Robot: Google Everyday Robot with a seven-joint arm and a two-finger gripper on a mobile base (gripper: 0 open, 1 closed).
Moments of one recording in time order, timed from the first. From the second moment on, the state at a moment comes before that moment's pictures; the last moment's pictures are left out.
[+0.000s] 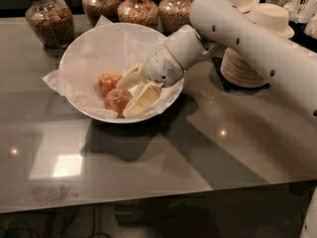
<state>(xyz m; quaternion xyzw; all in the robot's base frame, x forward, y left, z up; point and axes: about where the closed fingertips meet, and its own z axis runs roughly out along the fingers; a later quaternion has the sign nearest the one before) 0.527 0.064 0.868 -0.71 0.55 0.37 0.26</state>
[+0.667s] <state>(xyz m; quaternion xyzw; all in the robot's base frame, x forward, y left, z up) 0.530 0.062 0.863 -0.70 0.55 0.36 0.26</state>
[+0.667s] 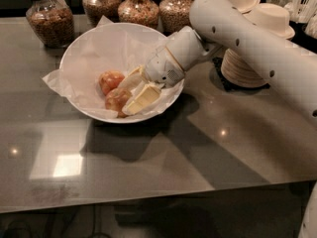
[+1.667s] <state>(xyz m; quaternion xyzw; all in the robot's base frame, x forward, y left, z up) 0.527 0.060 0.869 -0.70 0.55 0.36 0.27</state>
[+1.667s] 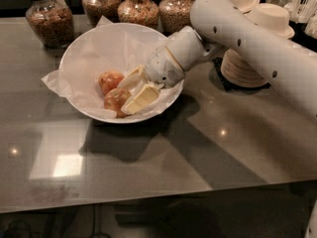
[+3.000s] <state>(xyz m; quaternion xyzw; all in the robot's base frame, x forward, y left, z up) 0.504 0.024 0.930 -0.68 0.55 0.33 0.35</state>
